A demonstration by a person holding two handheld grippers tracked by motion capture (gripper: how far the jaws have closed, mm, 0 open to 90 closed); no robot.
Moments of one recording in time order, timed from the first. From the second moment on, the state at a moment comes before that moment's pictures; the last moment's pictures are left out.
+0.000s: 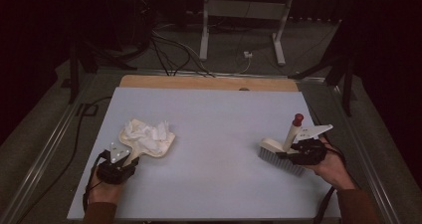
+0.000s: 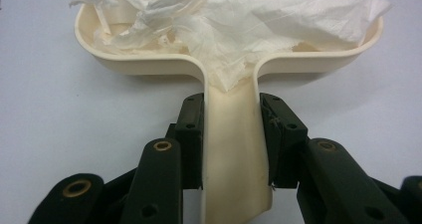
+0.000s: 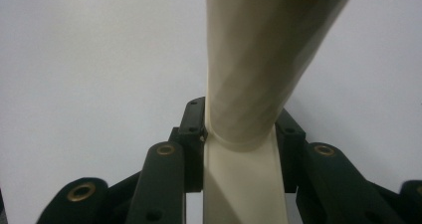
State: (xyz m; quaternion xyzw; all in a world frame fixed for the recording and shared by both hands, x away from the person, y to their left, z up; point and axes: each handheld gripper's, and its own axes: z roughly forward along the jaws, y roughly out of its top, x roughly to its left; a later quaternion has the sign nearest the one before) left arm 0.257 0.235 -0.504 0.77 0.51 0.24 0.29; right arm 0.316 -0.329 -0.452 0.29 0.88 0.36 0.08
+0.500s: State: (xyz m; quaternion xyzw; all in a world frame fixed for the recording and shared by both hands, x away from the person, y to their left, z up) left arm 0.255 0.223 -0.508 0.75 0.54 0.25 0.29; right arm 0.315 -0.329 -0.451 0.29 0.88 0.36 0.07
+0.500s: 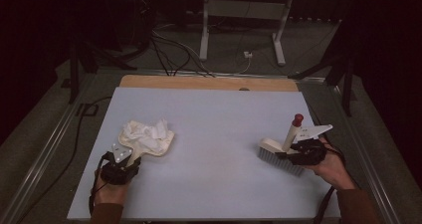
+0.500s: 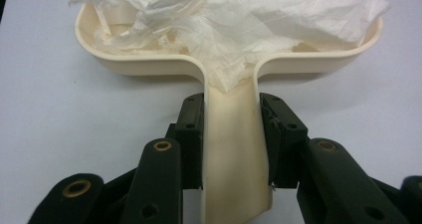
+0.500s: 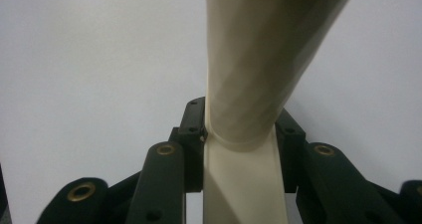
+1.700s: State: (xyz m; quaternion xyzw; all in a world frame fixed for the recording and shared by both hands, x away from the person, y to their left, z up) left arm 0.257 0.214 -0.519 0.71 0.60 0.26 0.27; right arm 0.319 -0.322 -0.455 0.26 0.90 0.36 0.04
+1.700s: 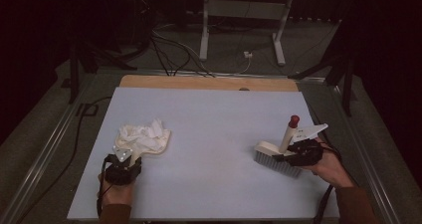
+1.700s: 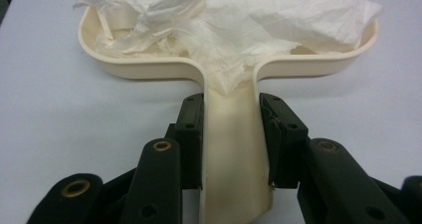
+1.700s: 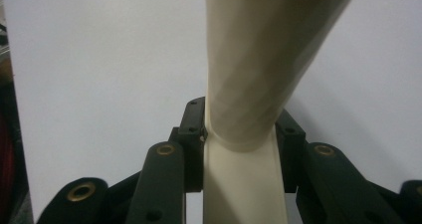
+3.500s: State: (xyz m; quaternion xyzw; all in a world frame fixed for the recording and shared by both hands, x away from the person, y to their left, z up) left arm 0.257 0.209 -0.521 0.71 0.60 0.26 0.28; right arm 0.335 -0.318 -0.454 0.28 0.89 0.34 0.09
